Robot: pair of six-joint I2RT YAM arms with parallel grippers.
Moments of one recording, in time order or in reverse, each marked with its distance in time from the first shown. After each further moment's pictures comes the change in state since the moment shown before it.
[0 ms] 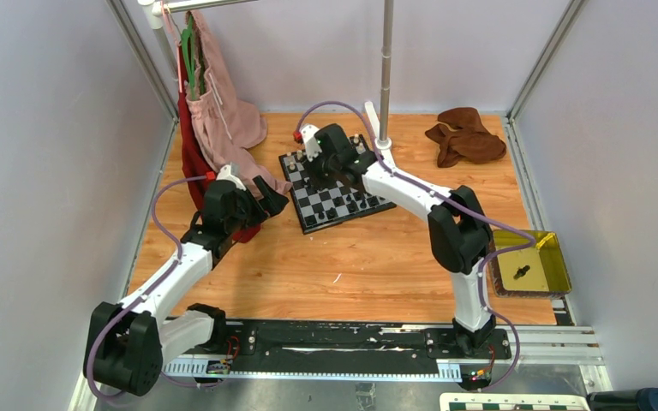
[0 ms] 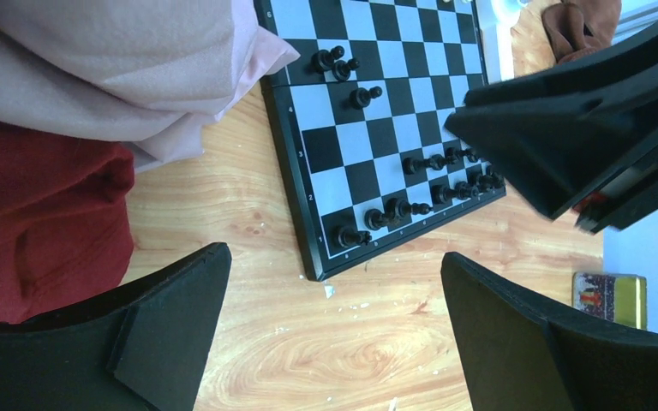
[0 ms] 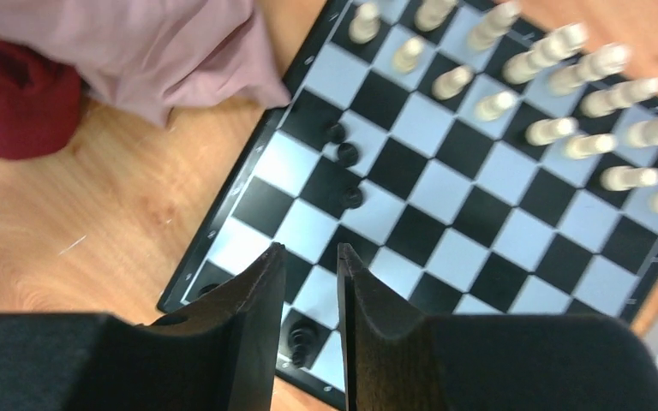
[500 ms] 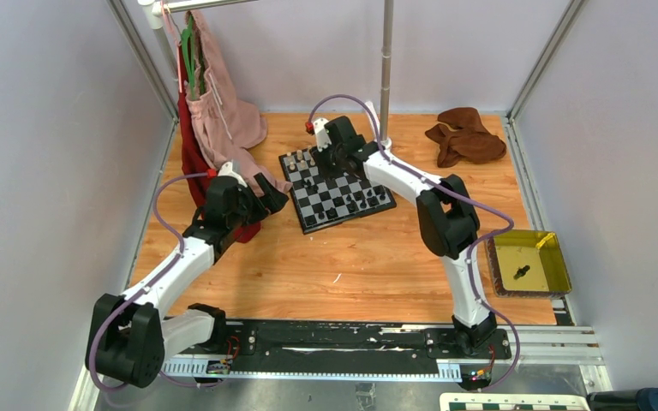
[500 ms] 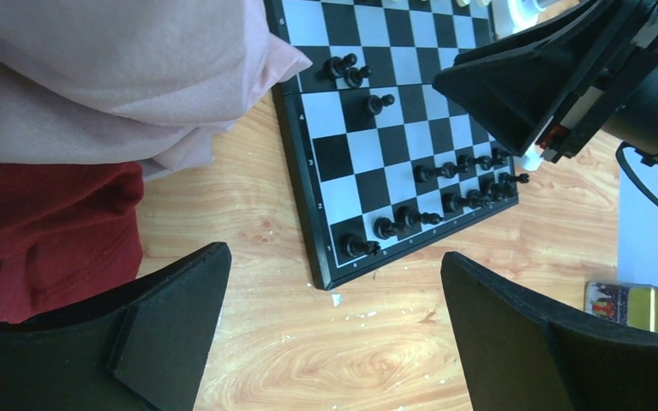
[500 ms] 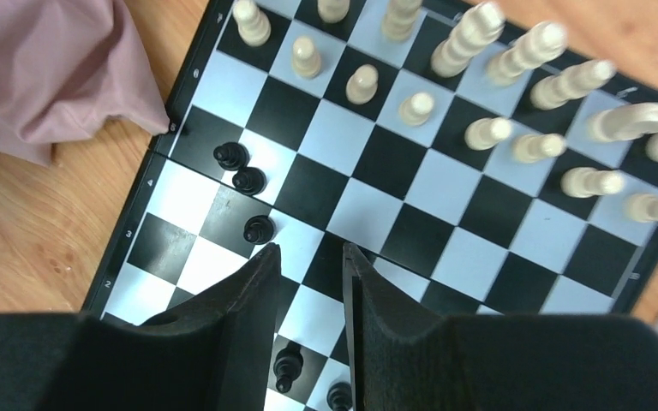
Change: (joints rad) left arm 0.000 0.040 0.041 -0.016 -0.020 0.009; right arm -0.114 0.142 0.144 -0.006 -0.037 0.011
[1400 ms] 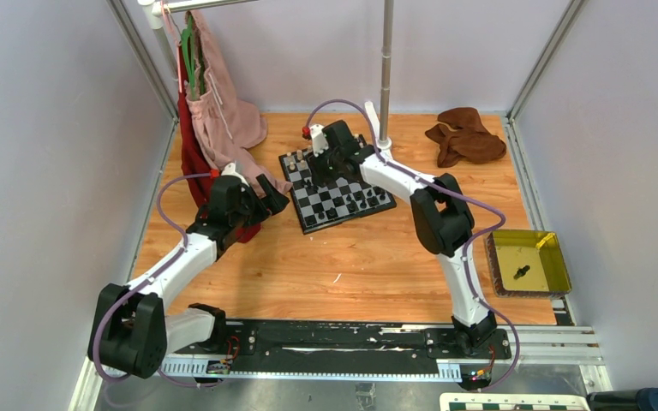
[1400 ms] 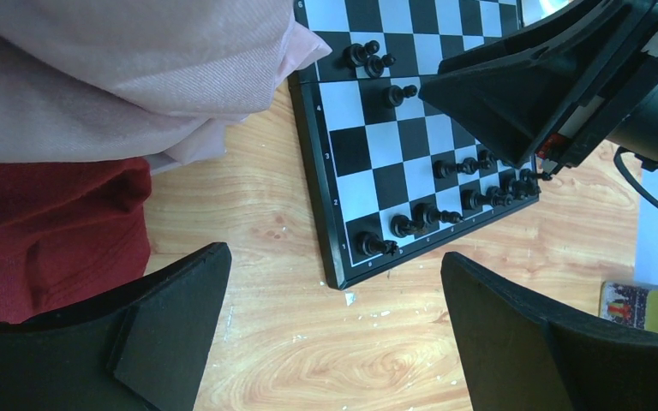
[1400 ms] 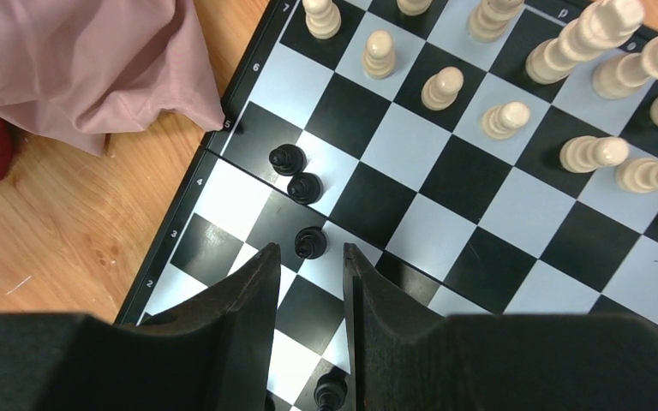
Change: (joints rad) left arm 0.000 0.058 0.005 0.000 -0.002 0.003; right arm 0.000 0.054 0.004 0.021 -0.132 0.031
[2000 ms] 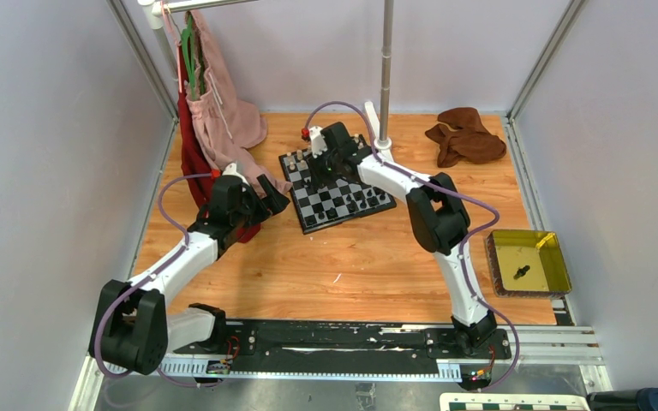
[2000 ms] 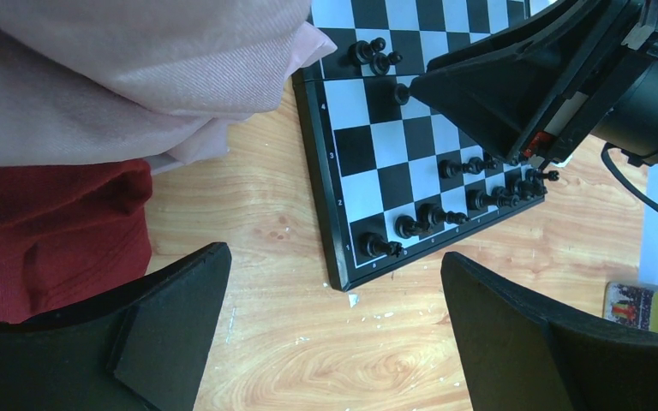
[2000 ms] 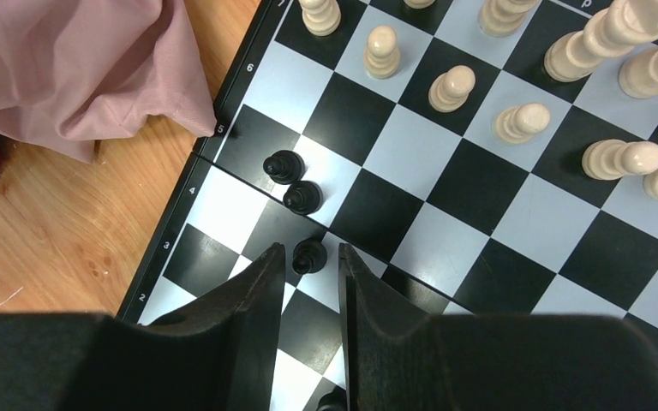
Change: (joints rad) left arm 0.000 0.021 0.000 0.005 0.000 0.000; right arm 0.000 0.043 0.023 0.002 -0.011 0.018
